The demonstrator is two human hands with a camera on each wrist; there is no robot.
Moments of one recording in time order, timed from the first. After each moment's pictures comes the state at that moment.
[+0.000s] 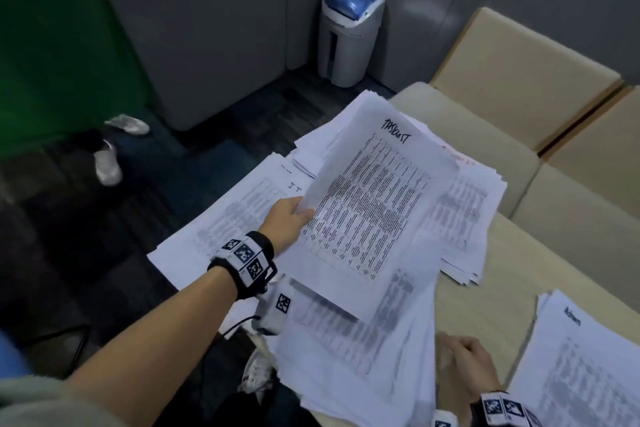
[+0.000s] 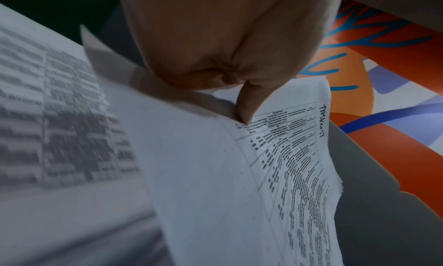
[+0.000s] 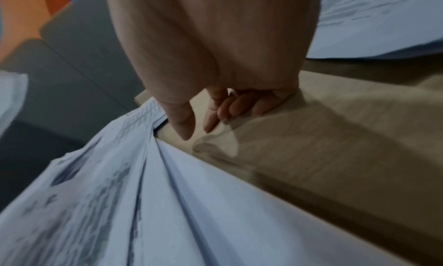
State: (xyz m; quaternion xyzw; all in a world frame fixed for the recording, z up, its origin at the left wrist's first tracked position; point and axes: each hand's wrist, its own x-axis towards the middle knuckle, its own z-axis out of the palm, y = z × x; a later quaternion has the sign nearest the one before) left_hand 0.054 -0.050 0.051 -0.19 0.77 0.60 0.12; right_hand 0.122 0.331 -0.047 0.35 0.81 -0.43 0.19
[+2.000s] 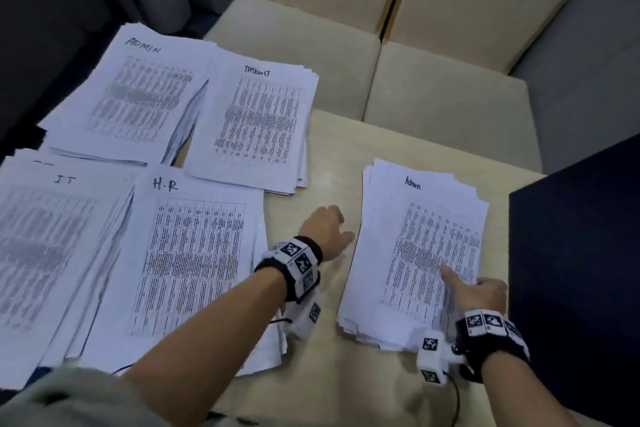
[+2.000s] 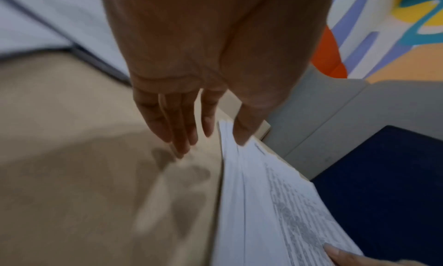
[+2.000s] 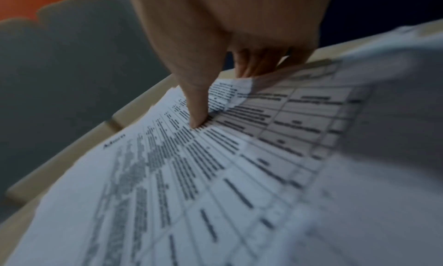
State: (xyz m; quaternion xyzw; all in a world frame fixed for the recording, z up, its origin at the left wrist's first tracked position) left_hand 0.065 0.333 -0.017 0.12 0.89 0.29 0.33; right_hand 0.219 0.577 -0.038 0.61 0.73 -0.30 0.01
